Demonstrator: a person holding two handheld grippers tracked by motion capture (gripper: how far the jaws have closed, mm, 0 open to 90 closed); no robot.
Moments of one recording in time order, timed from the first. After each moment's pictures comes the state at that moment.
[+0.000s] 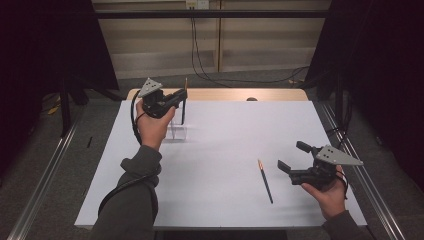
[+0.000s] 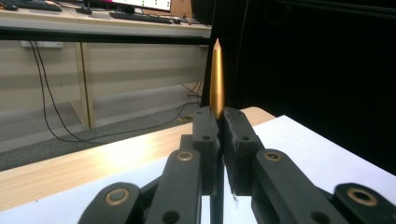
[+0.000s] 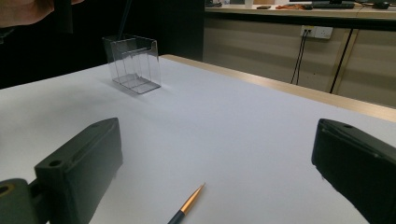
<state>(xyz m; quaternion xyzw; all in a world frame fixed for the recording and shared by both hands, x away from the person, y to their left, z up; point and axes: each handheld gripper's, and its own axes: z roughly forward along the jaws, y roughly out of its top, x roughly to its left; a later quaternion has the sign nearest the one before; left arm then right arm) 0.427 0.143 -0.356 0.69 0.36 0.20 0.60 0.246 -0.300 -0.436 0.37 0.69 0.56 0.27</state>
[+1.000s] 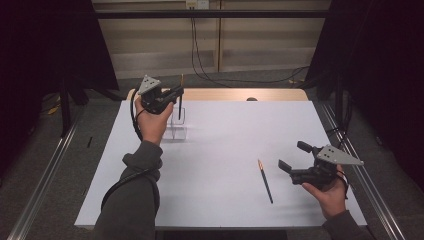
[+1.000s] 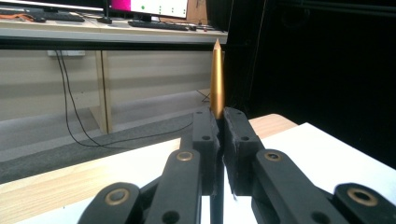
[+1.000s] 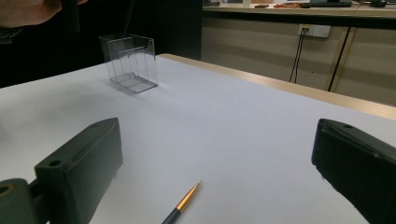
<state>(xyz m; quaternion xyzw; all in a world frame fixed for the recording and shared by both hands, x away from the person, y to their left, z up) 0.443 0.147 -0.362 0.67 0.37 0.23 0.60 0.247 -0.302 -0.438 0.37 0.69 0.56 0.27</state>
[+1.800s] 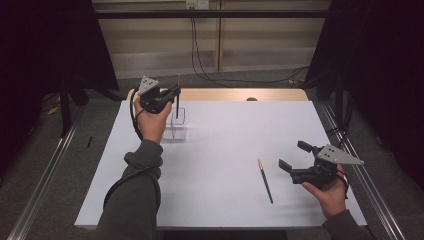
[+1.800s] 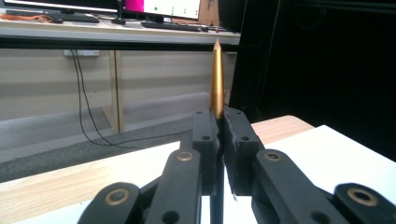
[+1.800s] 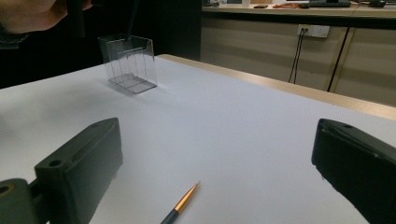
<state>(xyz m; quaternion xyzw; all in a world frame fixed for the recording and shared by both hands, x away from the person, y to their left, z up) 0.452 0.152 -0.372 0.67 0.39 0.24 0.59 0.248 -0.303 -0.438 0.37 0.69 0.56 0.27</state>
